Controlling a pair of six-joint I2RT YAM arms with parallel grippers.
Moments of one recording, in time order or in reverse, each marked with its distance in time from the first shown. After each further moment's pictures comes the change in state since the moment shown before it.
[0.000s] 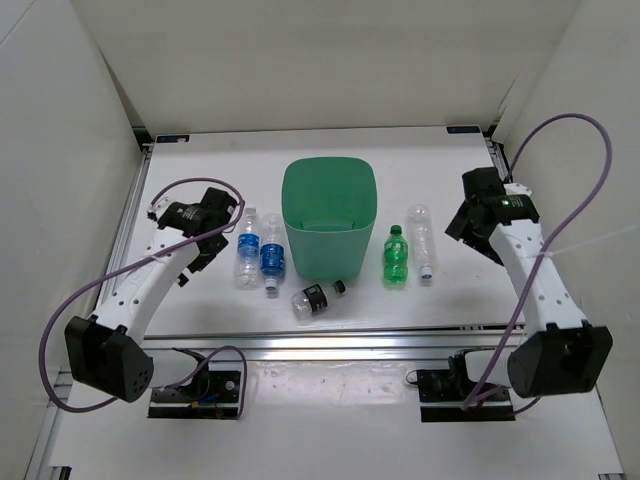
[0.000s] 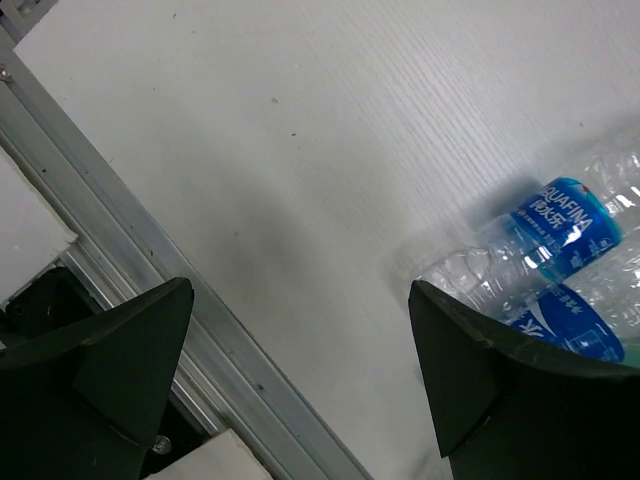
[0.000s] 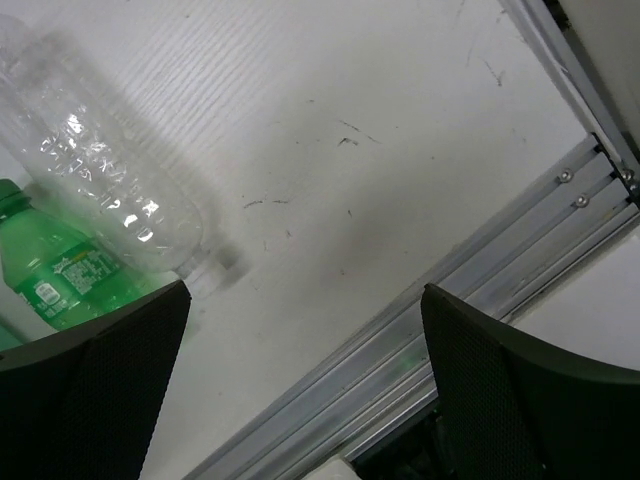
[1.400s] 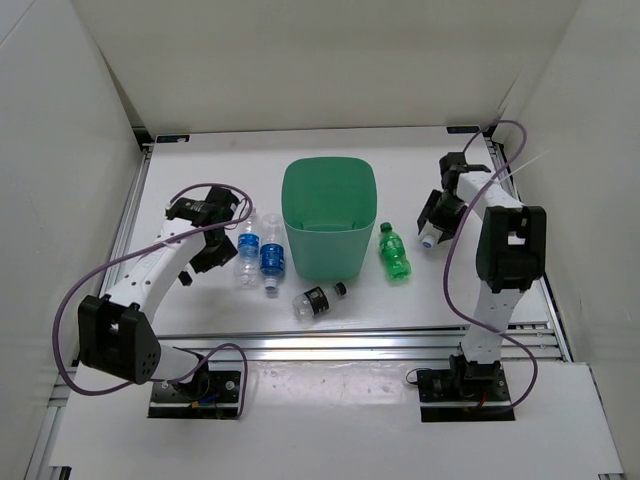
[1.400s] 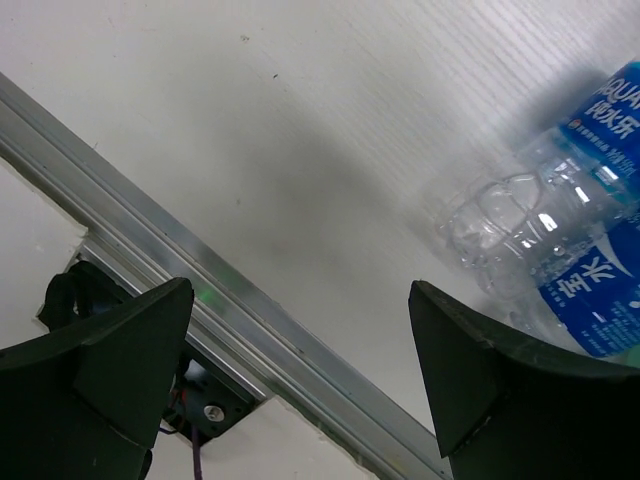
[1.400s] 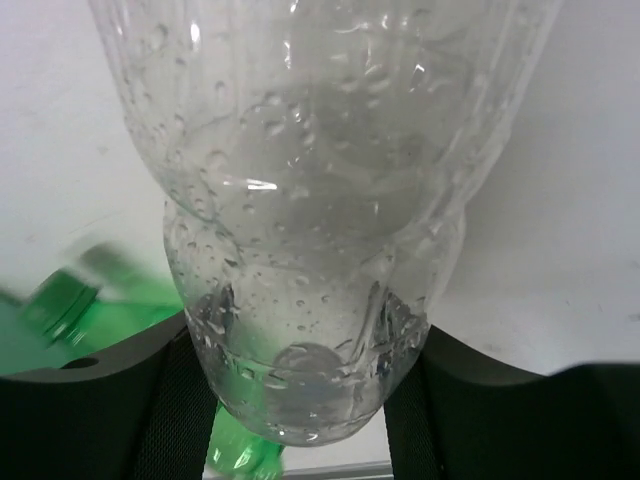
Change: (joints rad) left arm 0.035 0.113 -0.025 0.048 0.164 0.239; right arm -0.078 0.771 0.271 0.262 -0.493 -0.210
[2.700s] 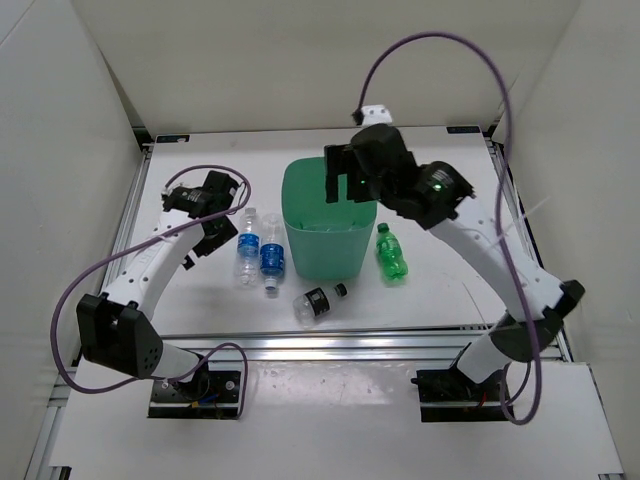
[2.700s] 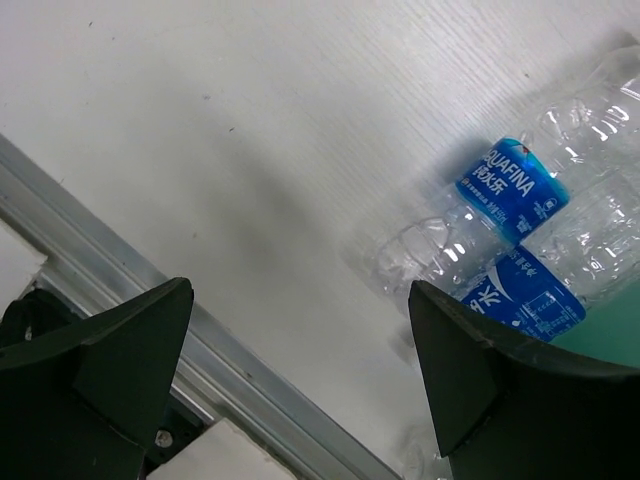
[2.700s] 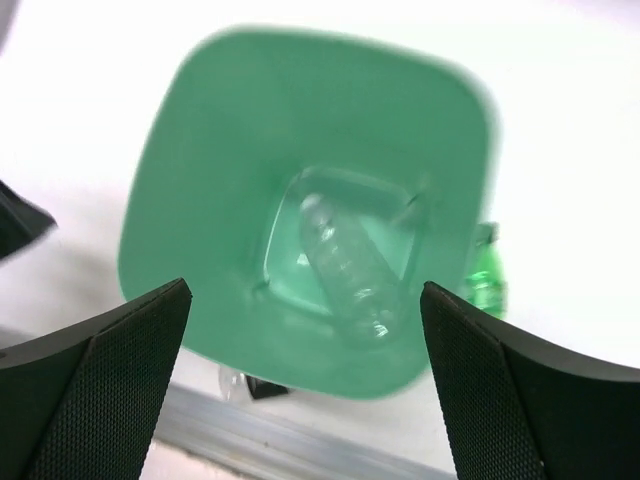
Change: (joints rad) left arm 0.000 0.029 0.134 0.014 -0.044 -0.053; right arm 0.806 -0.424 0.421 -0.092 0.364 -0.074
